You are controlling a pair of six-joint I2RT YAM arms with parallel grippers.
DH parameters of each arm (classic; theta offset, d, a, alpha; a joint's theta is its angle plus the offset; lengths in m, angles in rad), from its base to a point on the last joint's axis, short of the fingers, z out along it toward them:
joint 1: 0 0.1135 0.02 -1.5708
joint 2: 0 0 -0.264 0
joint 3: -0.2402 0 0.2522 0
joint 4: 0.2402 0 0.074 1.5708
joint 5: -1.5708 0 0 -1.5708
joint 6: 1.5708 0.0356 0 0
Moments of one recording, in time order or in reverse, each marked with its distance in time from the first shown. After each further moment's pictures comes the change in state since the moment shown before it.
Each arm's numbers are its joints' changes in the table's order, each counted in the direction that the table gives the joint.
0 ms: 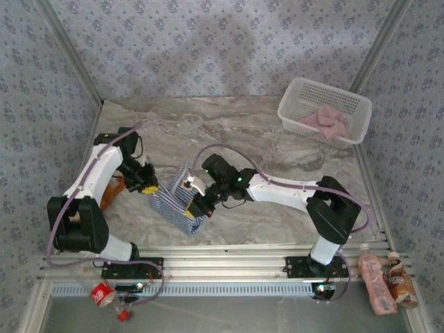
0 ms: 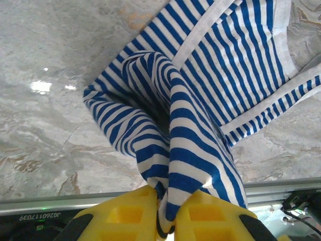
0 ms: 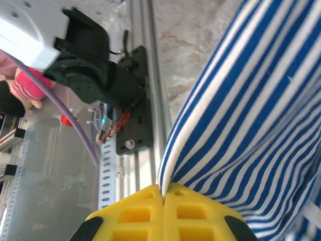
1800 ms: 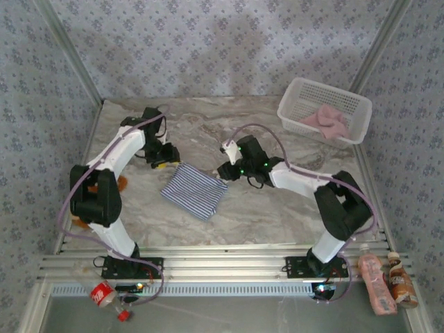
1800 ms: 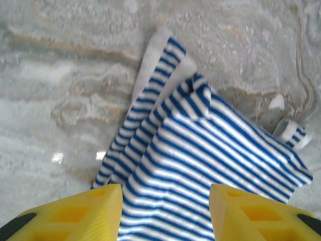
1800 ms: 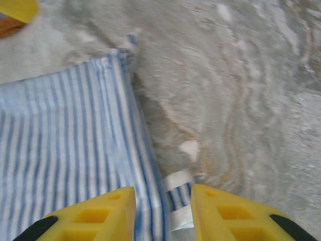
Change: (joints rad) left arm -0.147 0.221 -0.196 -0.253 0.119 -0.035; right arm -0.280 -0.066 0.135 -0.178 -0.488 -0.068
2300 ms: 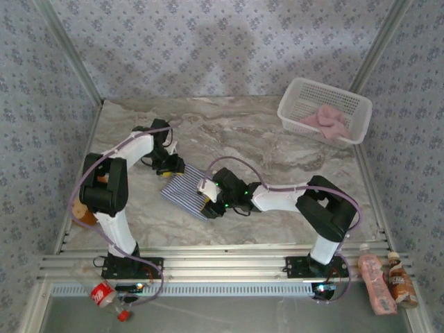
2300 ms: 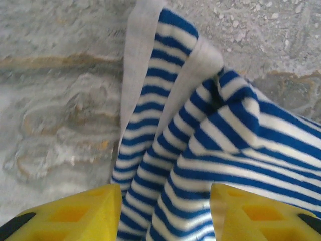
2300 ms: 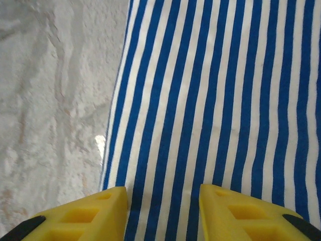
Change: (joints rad) left arm -0.009 0.163 0.072 -0.158 -0.034 0.205; right arm 0.274 0.097 0.105 -0.078 0.014 -0.140
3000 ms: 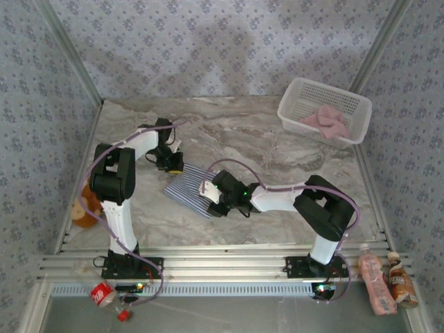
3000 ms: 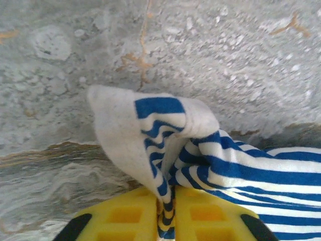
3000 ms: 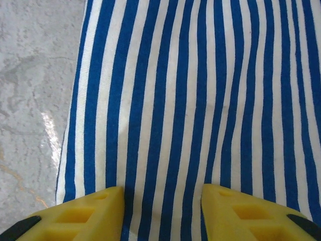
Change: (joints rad) left arm 0.011 0.147 -0.093 -0.025 -0.057 0.032; right arm -0.001 0.012 0.002 0.053 -0.179 -0.128
